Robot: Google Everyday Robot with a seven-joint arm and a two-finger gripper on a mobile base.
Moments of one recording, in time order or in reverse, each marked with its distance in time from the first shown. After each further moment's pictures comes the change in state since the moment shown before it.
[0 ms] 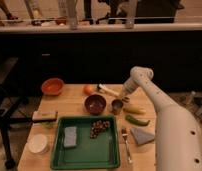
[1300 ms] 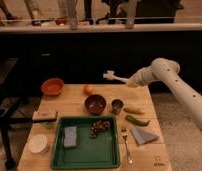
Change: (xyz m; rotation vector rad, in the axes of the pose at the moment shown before) arm -0.029 0.029 -0.165 0.156 -0.244 -0.156
